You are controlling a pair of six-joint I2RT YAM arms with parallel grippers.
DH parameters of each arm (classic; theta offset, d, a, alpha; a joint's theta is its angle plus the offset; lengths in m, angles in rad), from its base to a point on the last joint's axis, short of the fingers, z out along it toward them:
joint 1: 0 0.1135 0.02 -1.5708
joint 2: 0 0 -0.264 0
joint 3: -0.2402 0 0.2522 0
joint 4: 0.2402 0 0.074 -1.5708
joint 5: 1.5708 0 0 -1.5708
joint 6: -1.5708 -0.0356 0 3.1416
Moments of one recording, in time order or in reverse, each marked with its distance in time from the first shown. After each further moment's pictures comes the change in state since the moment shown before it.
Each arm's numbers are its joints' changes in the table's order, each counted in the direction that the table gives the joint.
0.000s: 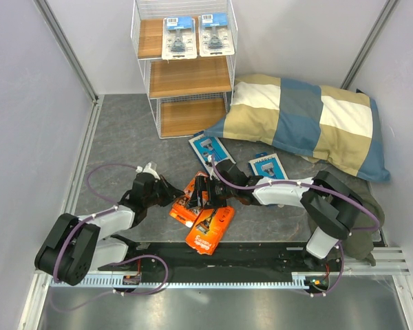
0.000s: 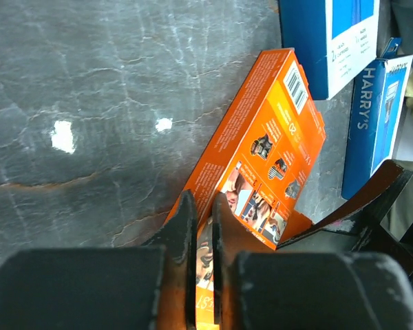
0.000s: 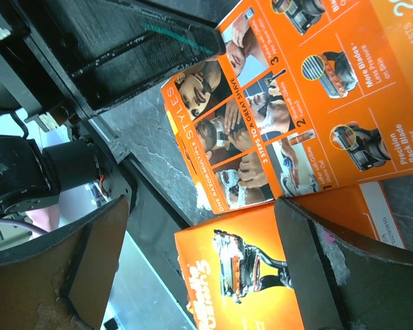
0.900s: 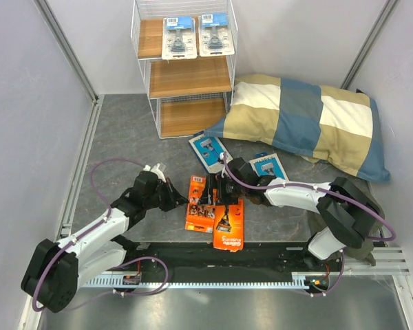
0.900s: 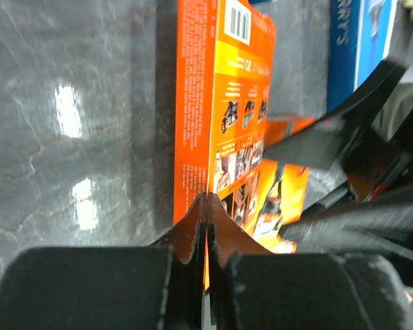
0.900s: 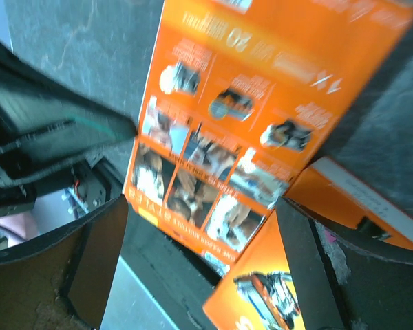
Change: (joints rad) left arm -0.097 -0.239 -0.124 0.423 0.053 -0.063; right arm -0.067 -0.130 0.075 0.087 0.053 0.064
